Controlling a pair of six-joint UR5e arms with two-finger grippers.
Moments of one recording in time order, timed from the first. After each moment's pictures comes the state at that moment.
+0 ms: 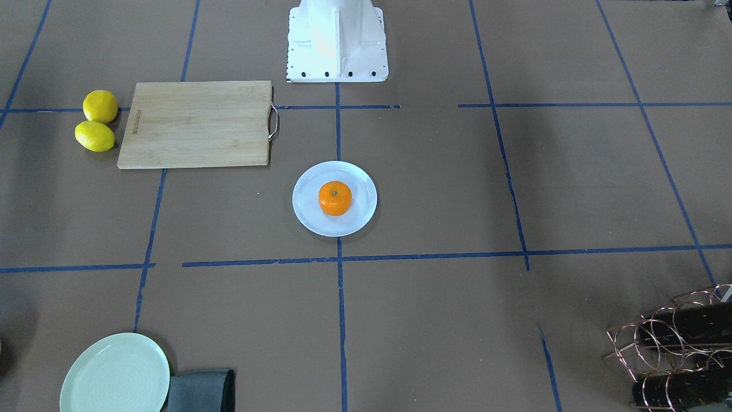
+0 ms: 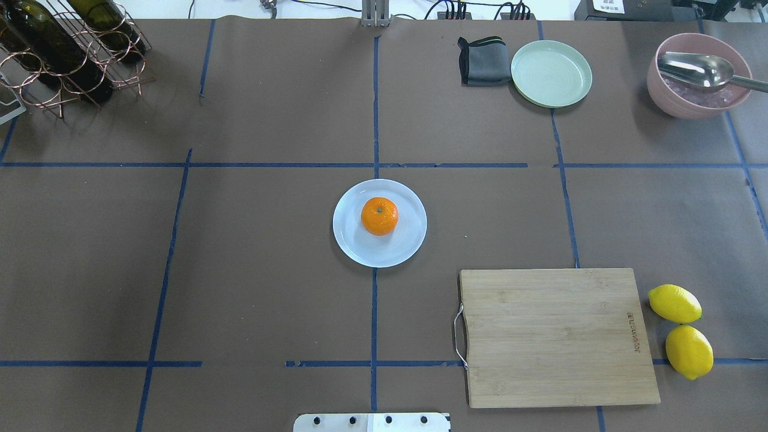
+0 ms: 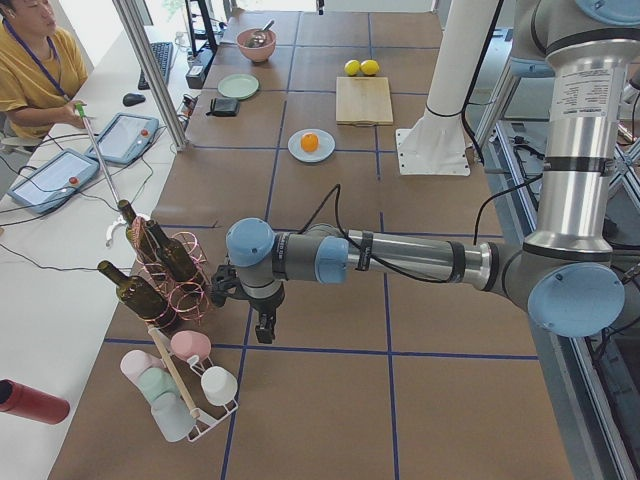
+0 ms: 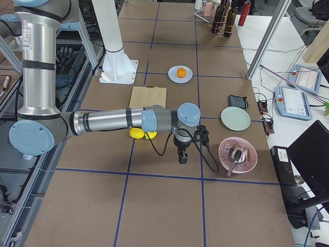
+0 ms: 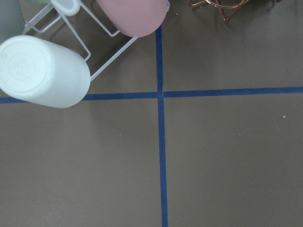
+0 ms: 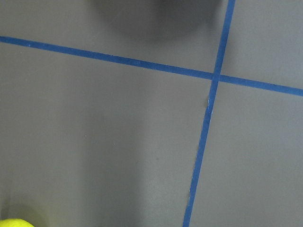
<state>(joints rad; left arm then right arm) -1.53 -1.59 -1.65 -1.52 -2.36 -0.01 1.48 -1.64 1.78 -1.66 2.36 -0.06</state>
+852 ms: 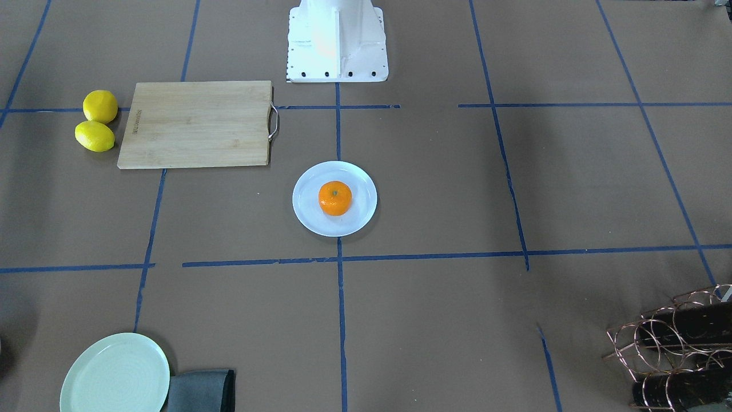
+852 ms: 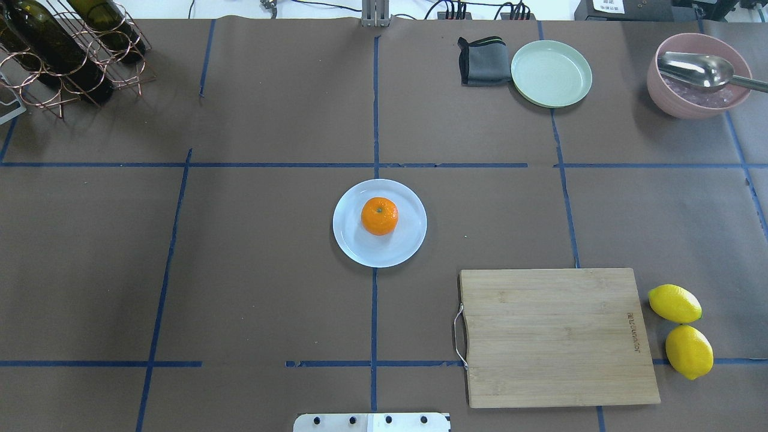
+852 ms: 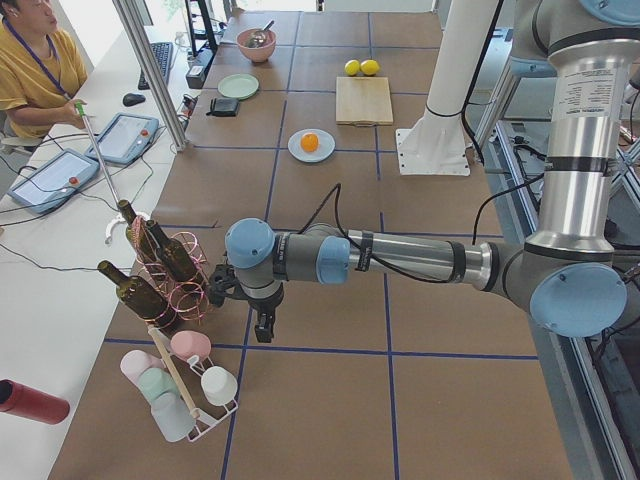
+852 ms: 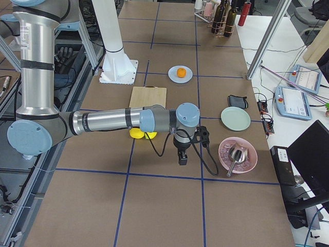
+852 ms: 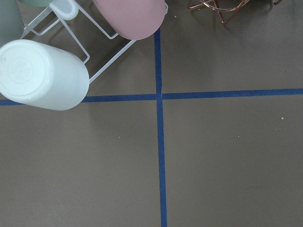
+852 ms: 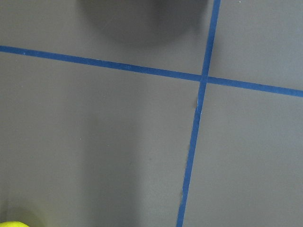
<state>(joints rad) -1.56 -1.59 -1.65 -1.51 -2.40 -0.01 1.50 -1.64 1.79 -1.67 2.36 -0.06</state>
